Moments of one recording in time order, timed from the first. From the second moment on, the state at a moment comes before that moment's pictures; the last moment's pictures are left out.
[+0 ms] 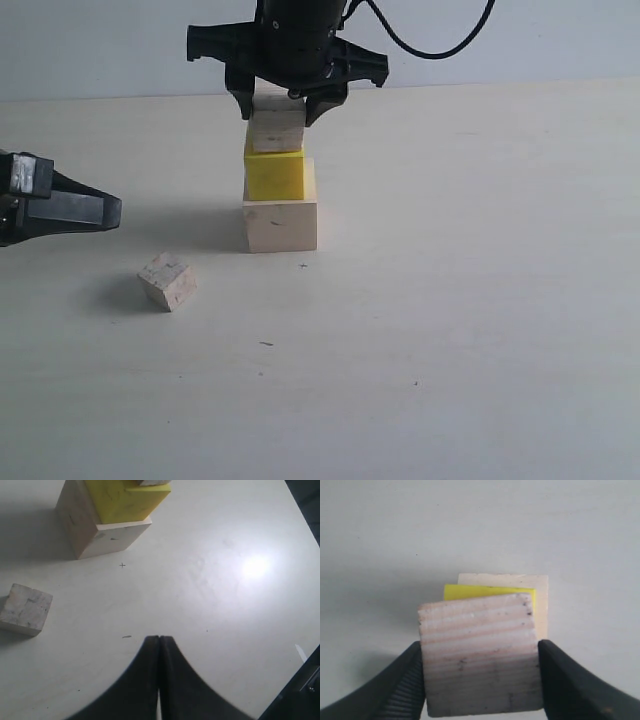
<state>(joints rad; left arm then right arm) -0.13 1.16 -0.66 -1.05 0.81 0.80 0.68 2.11 -1.97 -0.04 1.09 0.67</state>
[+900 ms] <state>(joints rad) -0.13 1.16 -0.66 -1.05 0.81 0.80 0.68 2.11 -1.97 0.00 1.09 0.72</state>
